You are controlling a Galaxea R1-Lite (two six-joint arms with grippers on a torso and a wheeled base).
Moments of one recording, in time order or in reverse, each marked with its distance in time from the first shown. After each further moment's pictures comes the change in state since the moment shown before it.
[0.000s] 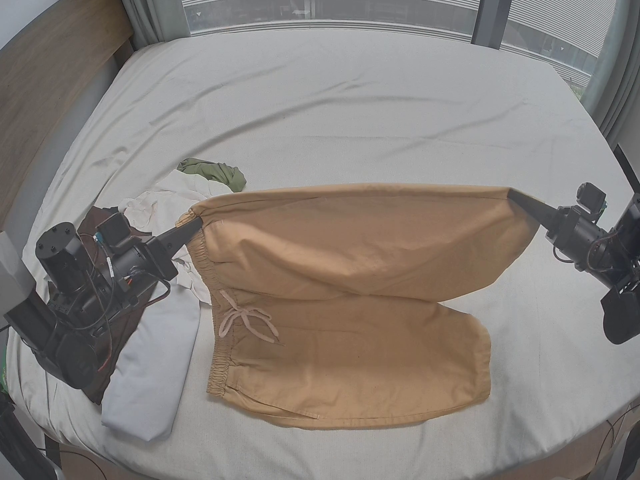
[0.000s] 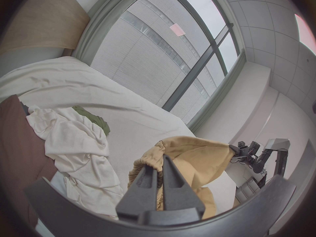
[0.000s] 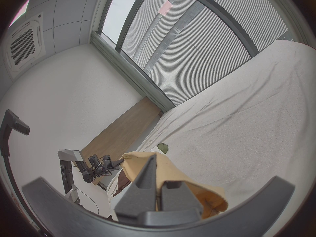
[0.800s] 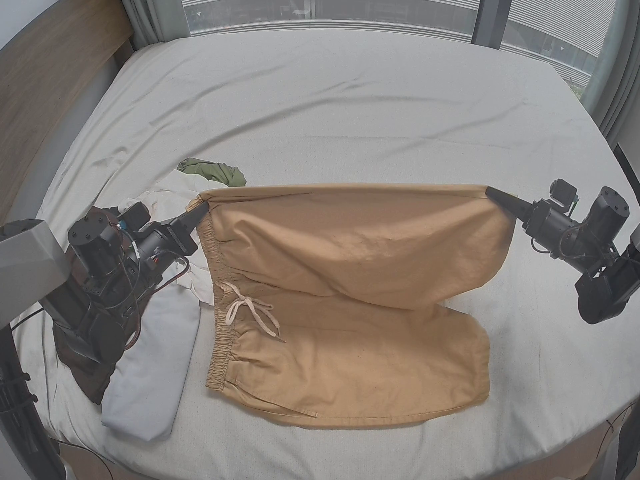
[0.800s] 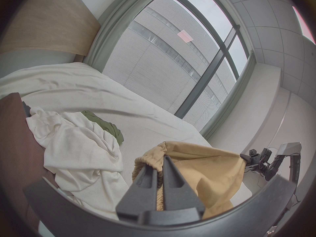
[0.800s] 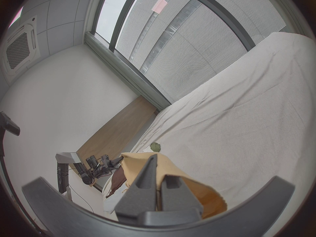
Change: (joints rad) left arm -0.004 0.180 -0.215 0.000 0.126 -0.003; right arm 0.000 0.202 -0.206 0.031 -0.015 0.011
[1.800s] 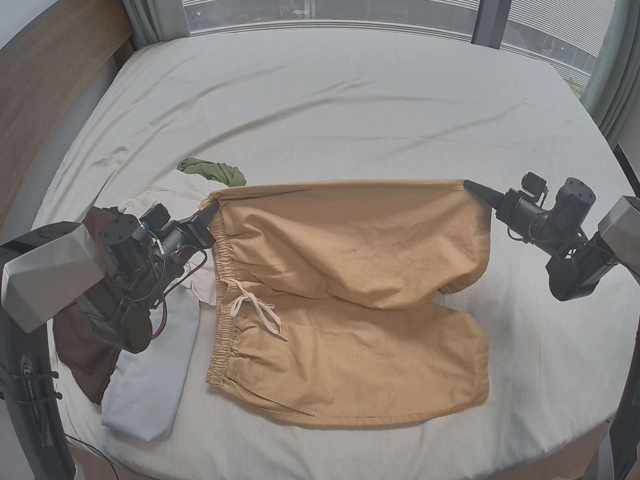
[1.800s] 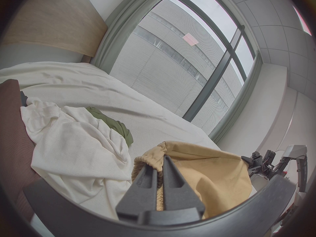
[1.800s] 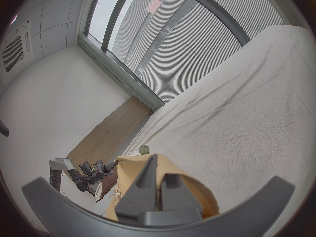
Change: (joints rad) left arm -0.012 0.167 -0.185 0.001 0.093 -0.004; right arm 0.015 0.205 -0.298 0.112 -0.045 0.003
